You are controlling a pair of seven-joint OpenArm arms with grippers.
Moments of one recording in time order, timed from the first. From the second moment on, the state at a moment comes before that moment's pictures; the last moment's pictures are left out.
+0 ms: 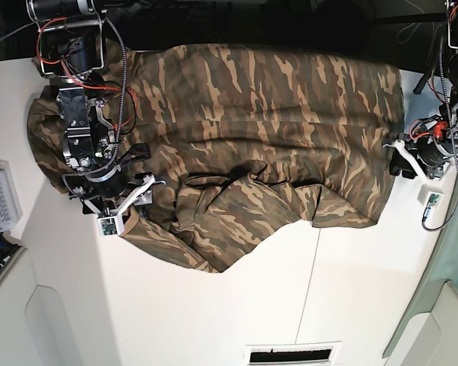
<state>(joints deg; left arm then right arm) 1.6 -31.2 -5.2 68.5 -25.1 -19.6 30.4 10.4 5.1 -2.3 60.0 -1.2 10.5 -14.6</state>
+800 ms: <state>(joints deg) -14.6 -28.8 5.3 45.9 -19.7 -21.2 24.4 11.7 5.4 2.8 60.0 -1.4 10.4 -15.0</state>
